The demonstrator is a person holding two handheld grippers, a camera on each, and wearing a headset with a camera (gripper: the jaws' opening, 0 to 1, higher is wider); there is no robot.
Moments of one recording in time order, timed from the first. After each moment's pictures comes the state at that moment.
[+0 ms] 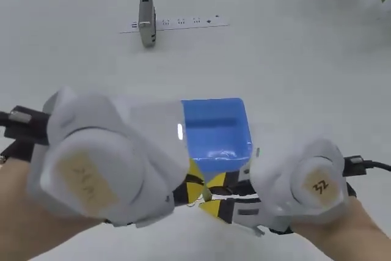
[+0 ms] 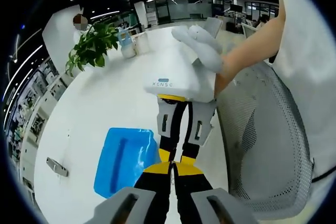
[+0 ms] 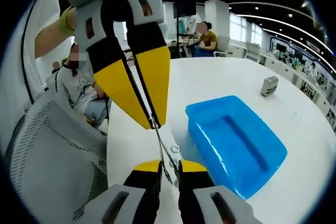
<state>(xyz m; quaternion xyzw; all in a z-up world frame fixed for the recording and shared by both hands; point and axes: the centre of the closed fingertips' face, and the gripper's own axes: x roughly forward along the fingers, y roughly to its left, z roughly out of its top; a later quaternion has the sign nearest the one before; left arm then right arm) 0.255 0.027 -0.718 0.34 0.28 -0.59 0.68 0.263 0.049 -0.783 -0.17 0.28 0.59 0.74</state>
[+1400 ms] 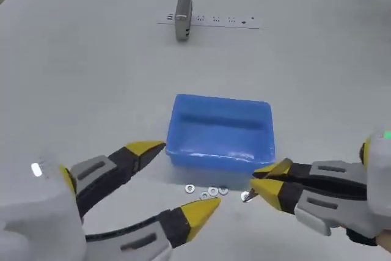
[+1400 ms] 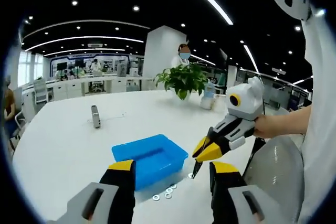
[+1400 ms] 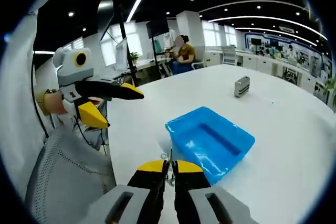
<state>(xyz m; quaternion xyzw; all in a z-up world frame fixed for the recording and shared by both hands) 0.257 0.083 -0.684 -0.01 0.16 -0.33 0.93 0.275 0.004 -0.729 -0.08 0.27 0.53 0.80</state>
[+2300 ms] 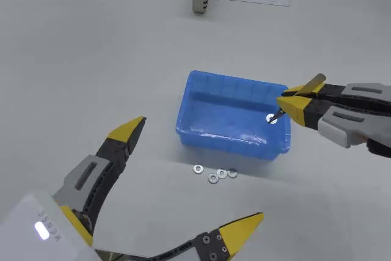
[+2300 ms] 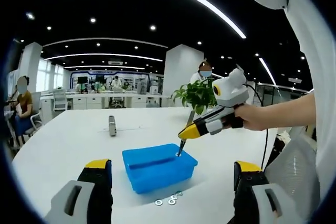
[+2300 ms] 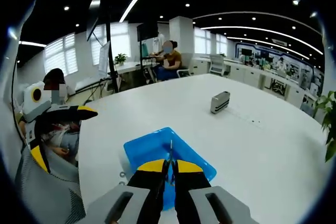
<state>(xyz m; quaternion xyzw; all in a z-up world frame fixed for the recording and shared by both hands) 0.252 0.081 -0.698 -0.01 0.10 -0.27 0.96 0.366 0.006 -0.721 -0.11 0.23 0.49 0.83</state>
